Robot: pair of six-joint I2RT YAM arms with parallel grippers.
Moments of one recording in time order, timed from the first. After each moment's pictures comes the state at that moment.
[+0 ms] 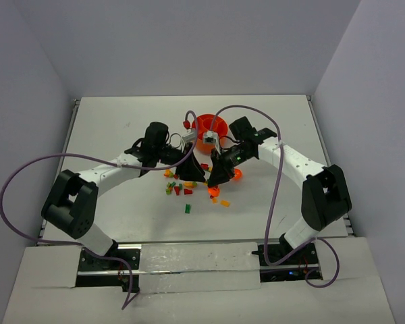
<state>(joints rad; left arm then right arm) -0.57 1.59 0.98 0.07 1.10 -0.12 0.47 1.59 1.20 -0.80 -1.02 -0.45</state>
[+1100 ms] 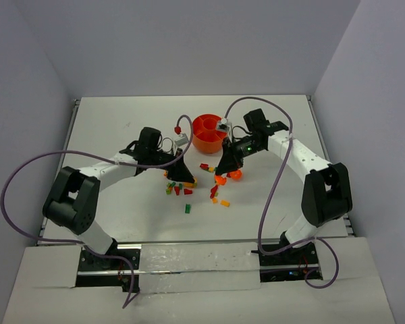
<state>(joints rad) -0.49 1.62 0.93 -0.05 1.08 -0.01 0.34 1.61 1.24 -0.83 -1.07 -0.45</state>
